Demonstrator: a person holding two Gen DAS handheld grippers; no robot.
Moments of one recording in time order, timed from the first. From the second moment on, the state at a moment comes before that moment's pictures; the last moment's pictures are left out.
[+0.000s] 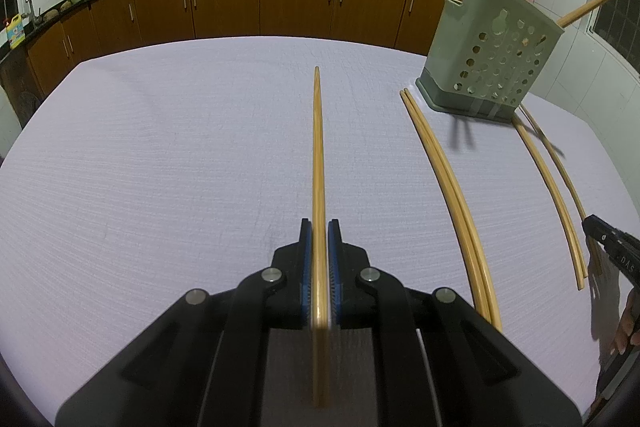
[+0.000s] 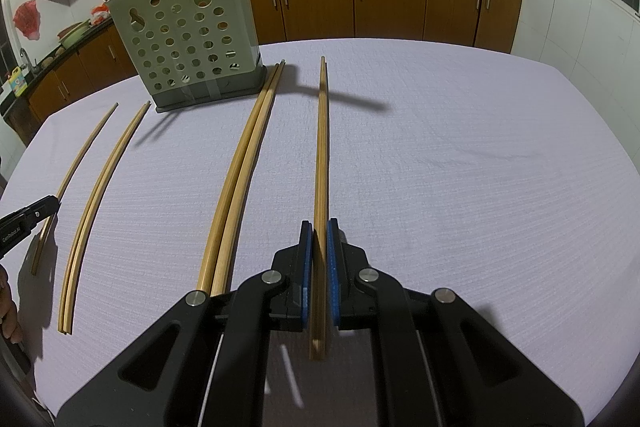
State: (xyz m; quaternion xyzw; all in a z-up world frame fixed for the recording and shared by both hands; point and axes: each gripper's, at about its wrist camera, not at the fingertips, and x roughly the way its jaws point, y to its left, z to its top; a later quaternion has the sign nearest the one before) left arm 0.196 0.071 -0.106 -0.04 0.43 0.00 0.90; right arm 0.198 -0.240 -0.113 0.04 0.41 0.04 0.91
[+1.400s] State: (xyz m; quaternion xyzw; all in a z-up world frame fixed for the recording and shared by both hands) left arm 0.162 0.052 0.088 -0.02 0.20 -0.10 0.97; right arm 0.173 -0.251 0.051 0.06 0.15 0.05 0.99
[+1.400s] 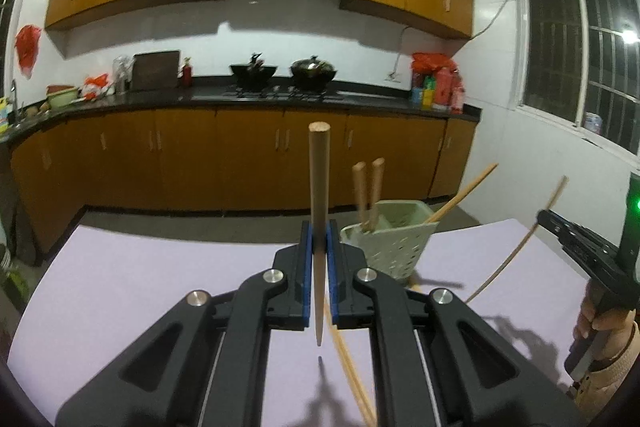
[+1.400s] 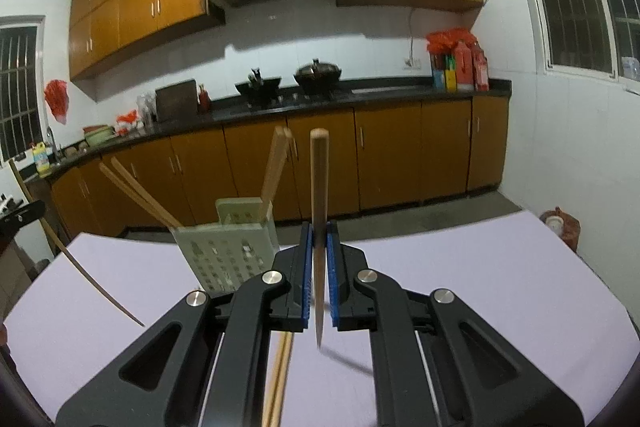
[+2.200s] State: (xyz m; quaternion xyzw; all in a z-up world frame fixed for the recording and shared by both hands) left arm 0.246 -0.025 0.127 -0.05 0.09 -0.11 0.99; right arm 0.240 -0.206 0.098 0.09 0.06 0.09 0.99
